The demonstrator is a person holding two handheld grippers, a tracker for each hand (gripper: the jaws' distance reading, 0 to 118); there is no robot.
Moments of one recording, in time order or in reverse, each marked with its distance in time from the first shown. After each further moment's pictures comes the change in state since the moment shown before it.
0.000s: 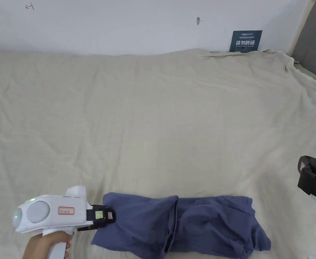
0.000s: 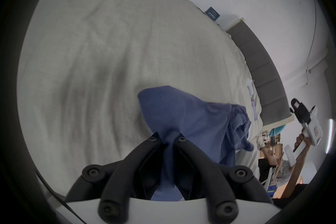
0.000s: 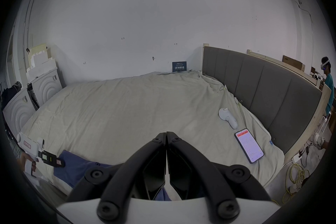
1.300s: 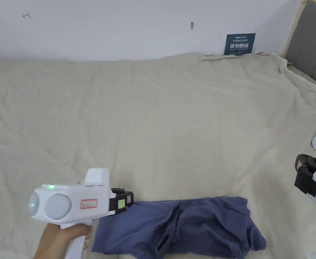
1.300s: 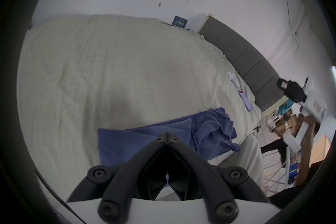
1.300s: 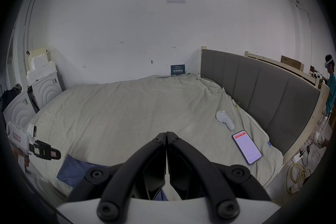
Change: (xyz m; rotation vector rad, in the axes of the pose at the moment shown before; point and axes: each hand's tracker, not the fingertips) left arm 0.101 0.003 0.027 0.105 -0.020 -0.289; right arm 0.009 0.000 0.008 0.030 -0.002 -0.012
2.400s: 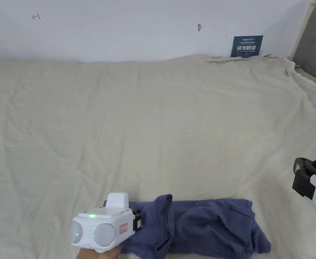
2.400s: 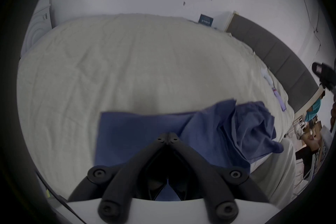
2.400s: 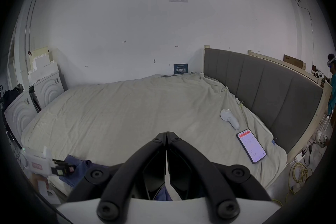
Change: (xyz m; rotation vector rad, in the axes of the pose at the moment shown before) left arm 0.021 -0.067 -0.089 0.032 0.292 -0.016; right arm -0.005 -0.006 -0.005 -0.005 0.017 -0.004
